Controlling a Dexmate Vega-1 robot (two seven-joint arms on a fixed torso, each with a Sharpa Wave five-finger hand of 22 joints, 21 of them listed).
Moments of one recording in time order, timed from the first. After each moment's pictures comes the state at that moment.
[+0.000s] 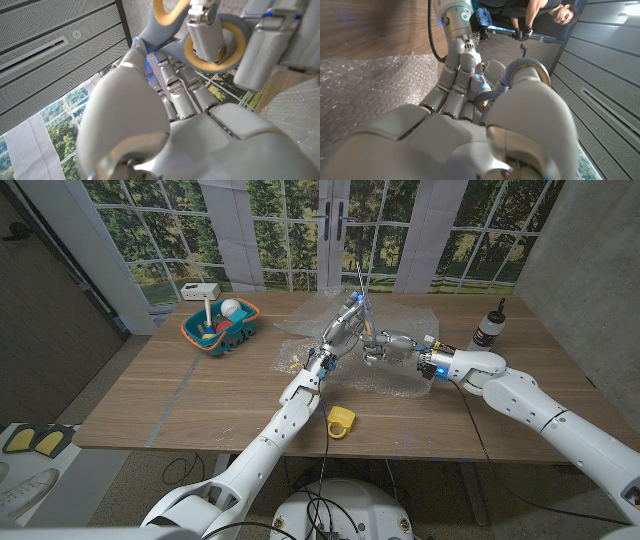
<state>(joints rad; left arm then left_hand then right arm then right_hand) 0.83 0.04 0.42 -1.23 -1.12 -0.20 -0.67 1.39 0.11 0.22 -0.15 0.19 0.85 -0.13 0.57 0.32 0.90 -0.19 0.22 0.74 1.06 -0.16 0.28 0.34 0.74 -0.08 0.97 0.18 -0.85 -0.77 -0.46 -1.66 0.89 -0.02 0.67 1.07 0.04 0.10 -0.12 0.19 0.80 -0.20 0.92 1.19 0.59 -0.02 1.57 1.24 0.87 -0.11 1.16 1.23 0.65 -0.06 1.30 0.57</state>
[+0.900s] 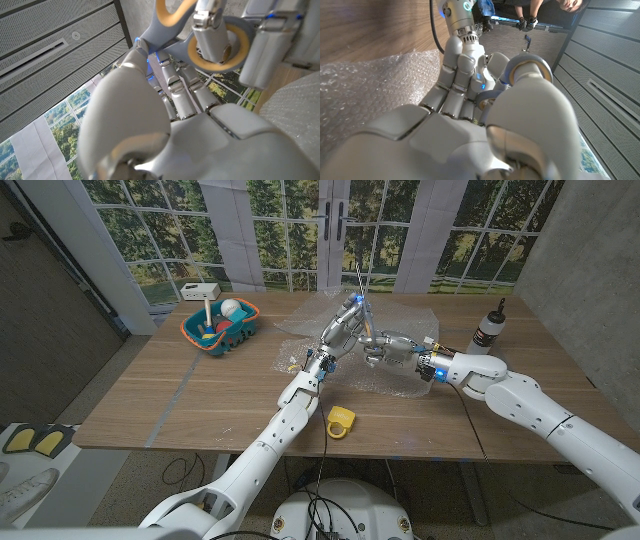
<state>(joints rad) 0.86 0.06 0.44 -1.29 -1.11 -0.23 -0.63 1.39 0.11 0.22 -0.15 0.19 0.85 -0.13 0.57 0.32 0.90 -0.19 0.22 0.74 1.06 -0.15 0.28 0.34 0.74 -0.07 0.98 0.18 -0.89 -0.79 -0.44 -1.71 0.91 -0.06 0.56 1.09 0.02 0.17 -0.13 0.28 0.89 -0.18 0.91 1.18 0.68 0.04 1.58 1.24 0.93 -0.11 1.20 1.23 0.72 -0.07 1.42 0.49</state>
